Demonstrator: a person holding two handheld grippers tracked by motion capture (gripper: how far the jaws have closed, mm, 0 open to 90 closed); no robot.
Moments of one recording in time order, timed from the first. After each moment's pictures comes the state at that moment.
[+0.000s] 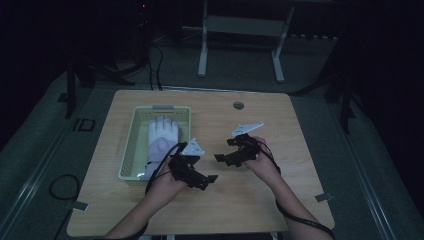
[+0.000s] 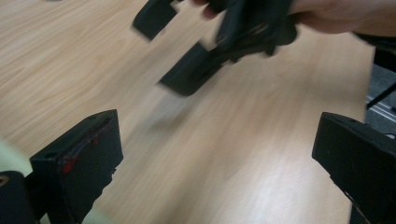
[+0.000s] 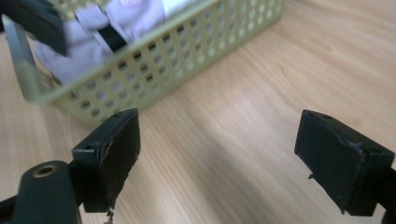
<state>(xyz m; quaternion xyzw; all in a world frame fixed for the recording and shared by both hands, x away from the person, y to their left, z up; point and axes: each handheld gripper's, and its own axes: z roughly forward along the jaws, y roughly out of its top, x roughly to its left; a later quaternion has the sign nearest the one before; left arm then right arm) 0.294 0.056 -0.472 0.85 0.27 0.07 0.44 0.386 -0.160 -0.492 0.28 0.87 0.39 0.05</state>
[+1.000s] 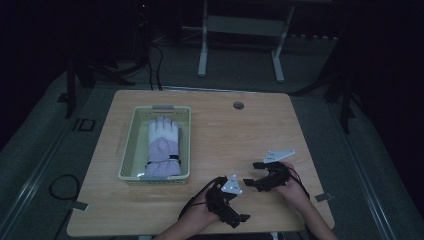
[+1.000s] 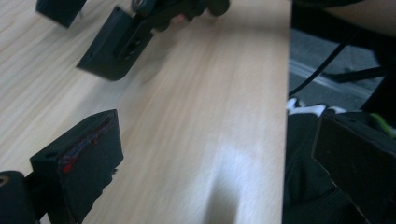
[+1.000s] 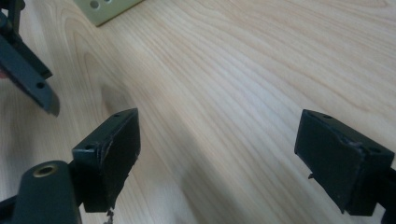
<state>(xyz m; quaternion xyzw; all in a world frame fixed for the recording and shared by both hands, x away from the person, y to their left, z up) 0.251 -0.038 -0.539 0.88 0.17 -0.01 0.44 0.341 -0.262 -0.547 0.28 0.87 0.40 0.03</state>
